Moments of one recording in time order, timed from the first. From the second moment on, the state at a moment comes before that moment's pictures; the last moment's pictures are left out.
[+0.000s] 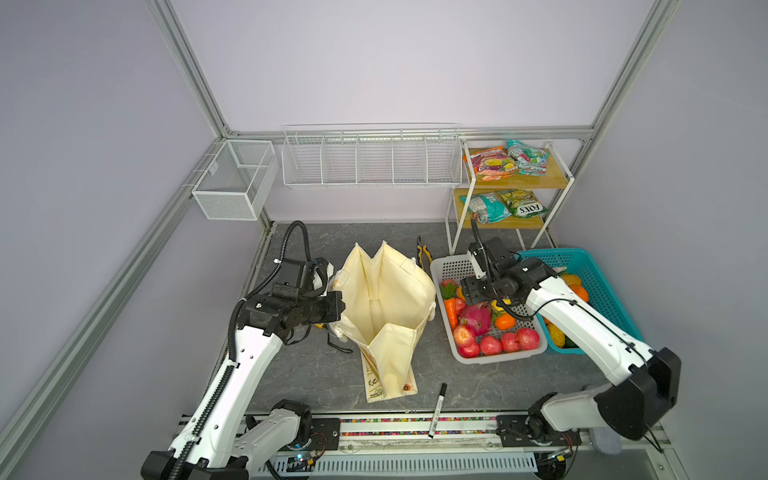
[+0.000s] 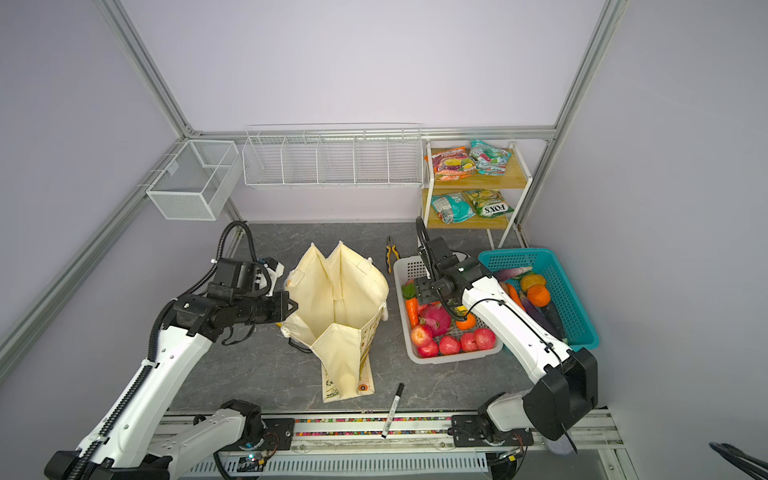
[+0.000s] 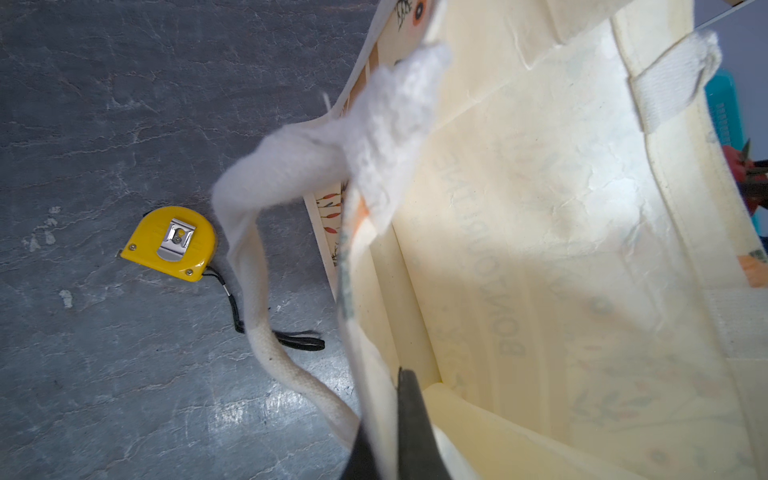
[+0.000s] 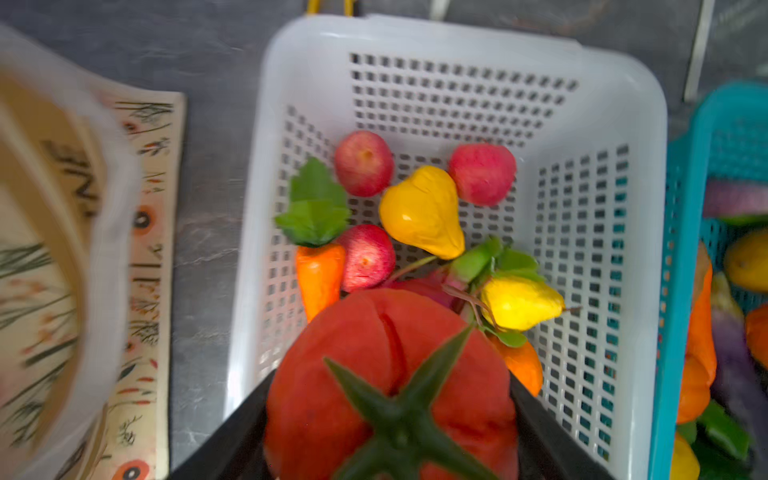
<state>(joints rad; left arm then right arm) -0.31 1.03 1.12 -1.01 0.29 -0.31 0.59 1.39 1.34 -0.97 0.17 0.20</state>
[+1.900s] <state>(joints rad) -0.32 0.98 1.09 -0.94 0.41 -0.28 0.84 1.92 1.89 -0.86 -0.37 -0.37</state>
